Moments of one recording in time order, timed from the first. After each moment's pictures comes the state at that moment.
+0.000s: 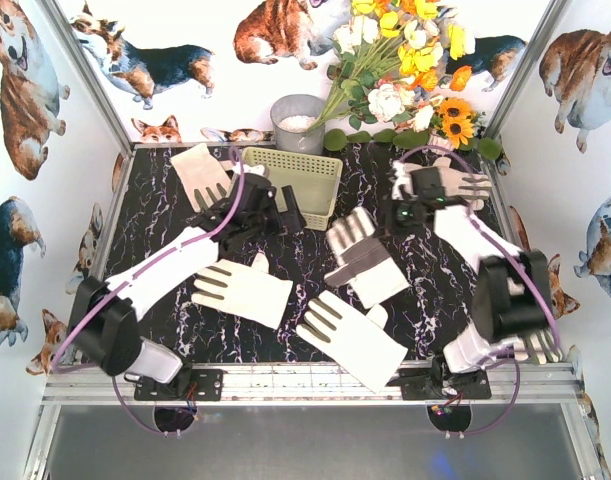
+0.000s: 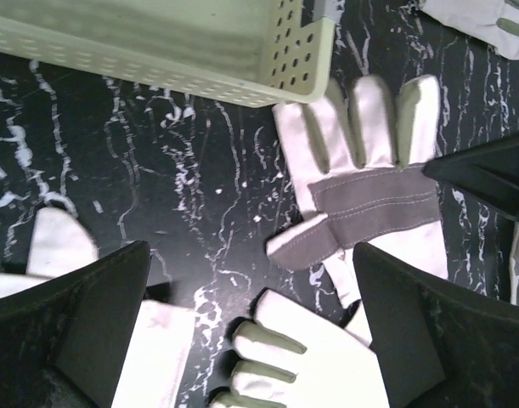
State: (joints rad) left arm -0.59 1.44 1.12 -0.35 -0.04 -0.73; right arm 0.15 1.61 1.10 -0.46 -0.45 0.15
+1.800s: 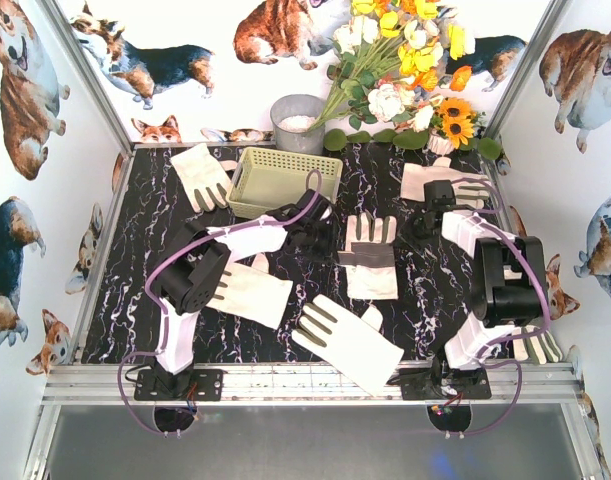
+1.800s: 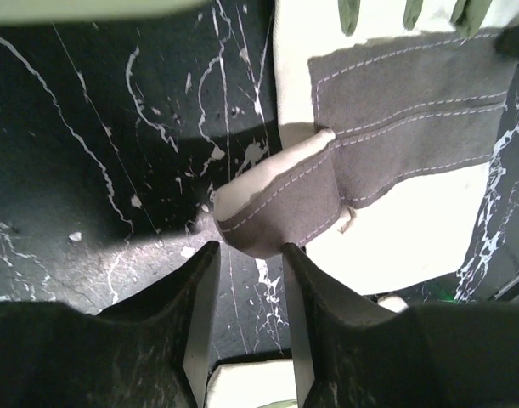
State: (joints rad) left arm -0.72 2.02 1.37 -0.30 0.22 -0.68; right arm 0.01 1.68 1.01 -0.42 -0.24 0.73
